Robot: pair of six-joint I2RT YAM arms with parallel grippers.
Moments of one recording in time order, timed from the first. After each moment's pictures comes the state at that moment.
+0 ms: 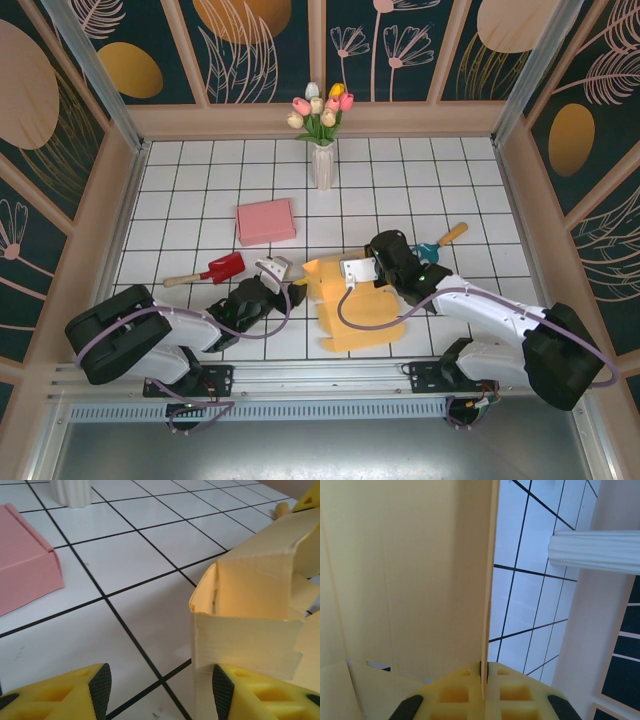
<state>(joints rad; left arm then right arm) -0.91 1.41 0.17 0.88 -0.16 -0.28 0.76 1.17 0.58 -0.13 0.25 -1.28</state>
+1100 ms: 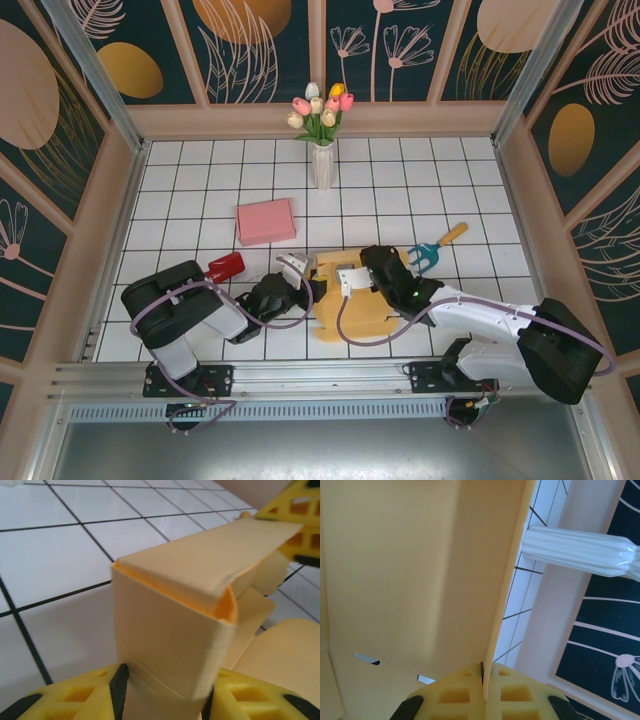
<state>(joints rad) -0.95 1.74 0.31 1.08 -0.11 -0.41 0.89 1.18 0.47 0.10 0.47 -1.37</state>
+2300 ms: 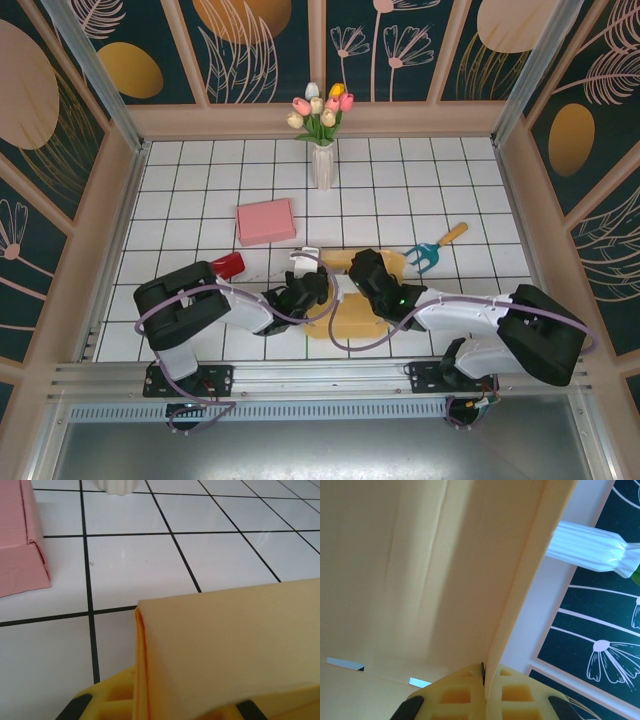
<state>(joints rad) -1.08 1.78 0.59 0.61 -0.66 -0.60 1.00 1.30 0.46 0.20 0.68 -1.35</state>
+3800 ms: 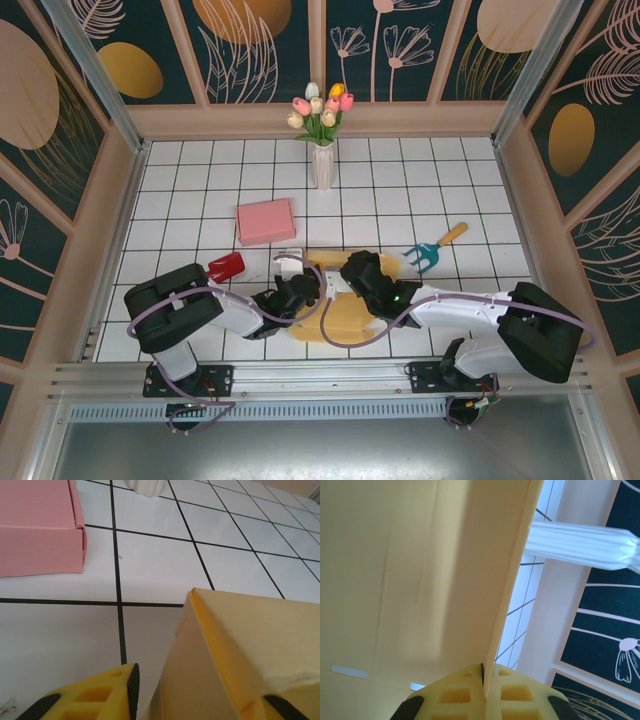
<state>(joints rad) -1.06 1.73 0.48 0.71 -0.64 -0.74 1.03 1.31 0.53 0.08 0.66 -1.16</state>
